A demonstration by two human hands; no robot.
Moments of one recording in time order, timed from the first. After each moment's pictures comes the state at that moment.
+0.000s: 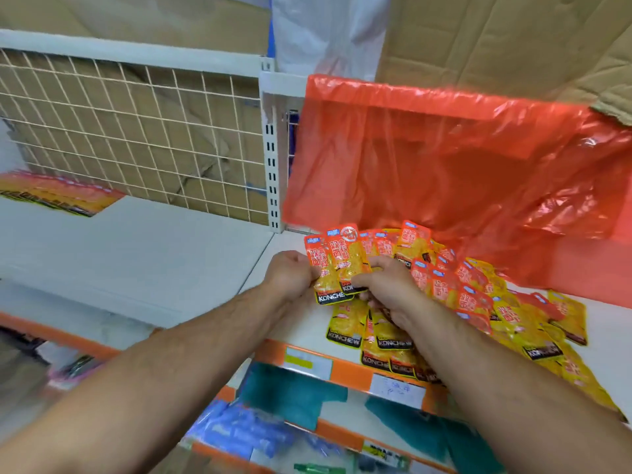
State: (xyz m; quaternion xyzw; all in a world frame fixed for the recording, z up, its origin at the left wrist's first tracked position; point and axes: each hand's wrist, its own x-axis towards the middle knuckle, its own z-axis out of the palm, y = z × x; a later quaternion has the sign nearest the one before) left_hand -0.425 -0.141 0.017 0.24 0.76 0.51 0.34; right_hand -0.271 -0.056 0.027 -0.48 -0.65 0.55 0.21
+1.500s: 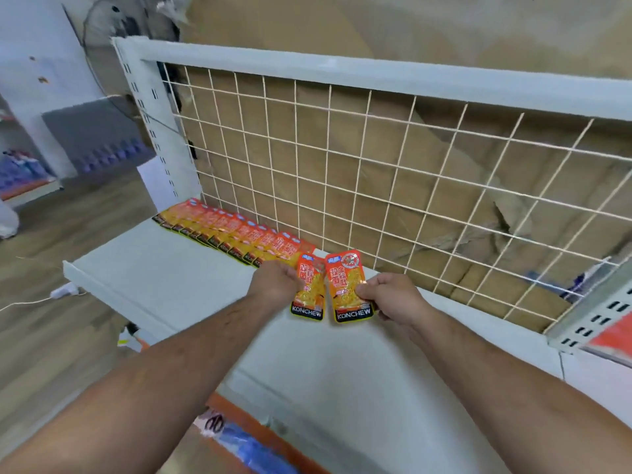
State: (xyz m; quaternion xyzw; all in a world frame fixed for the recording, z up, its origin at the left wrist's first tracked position) left_hand -0.962 -0.269 -0.012 0.20 0.87 0.40 0.21; right_hand -0.800 -0.132 -0.002 -0.41 -0.69 0.59 0.10
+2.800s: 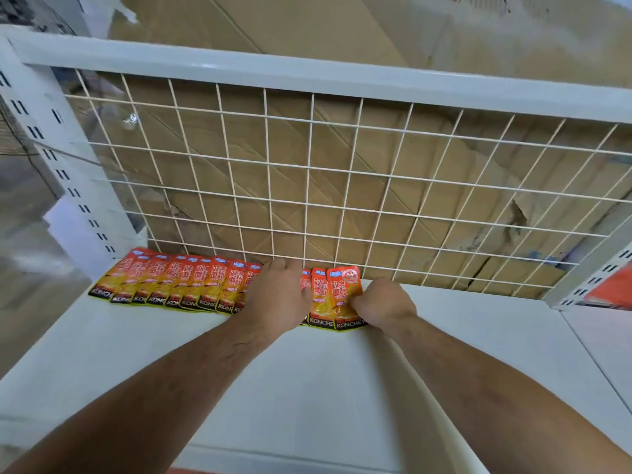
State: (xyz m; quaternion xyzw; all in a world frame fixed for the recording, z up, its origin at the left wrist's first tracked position) left_hand -1.091 -0.255 -0.015 0.57 0.80 0.19 0.01; right_hand -0.926 -0.168 -0.014 -0.65 -0.72 0.25 0.03
